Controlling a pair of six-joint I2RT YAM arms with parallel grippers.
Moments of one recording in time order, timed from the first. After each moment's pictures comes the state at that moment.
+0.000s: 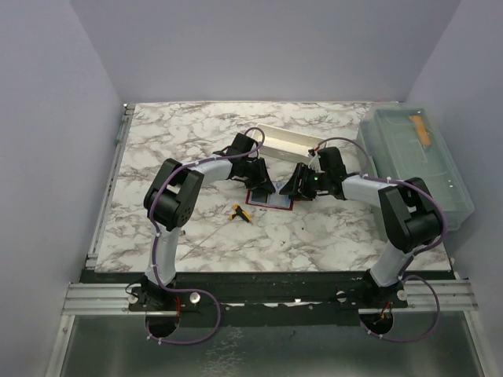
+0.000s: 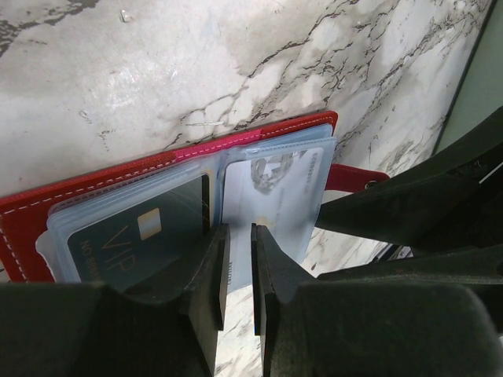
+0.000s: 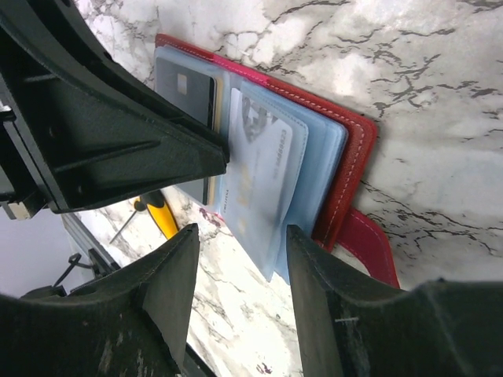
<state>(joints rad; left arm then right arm) -0.51 2.10 1.38 -0.23 0.56 -0.72 0.35 1.74 0.87 0.05 -0.52 0.66</state>
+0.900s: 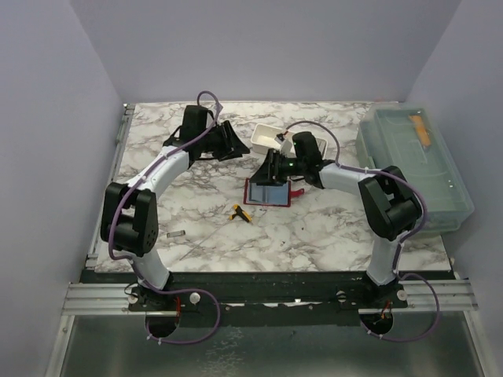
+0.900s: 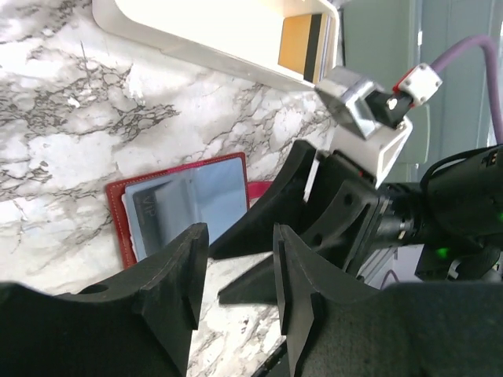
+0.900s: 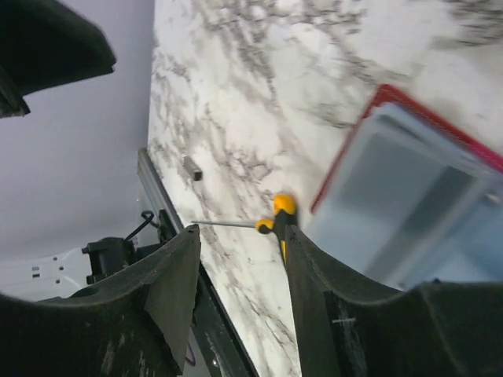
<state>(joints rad) -0.30 1.74 1.31 -0.22 0.57 -0.66 0.47 1.90 1.12 0.18 -0.72 0.74</state>
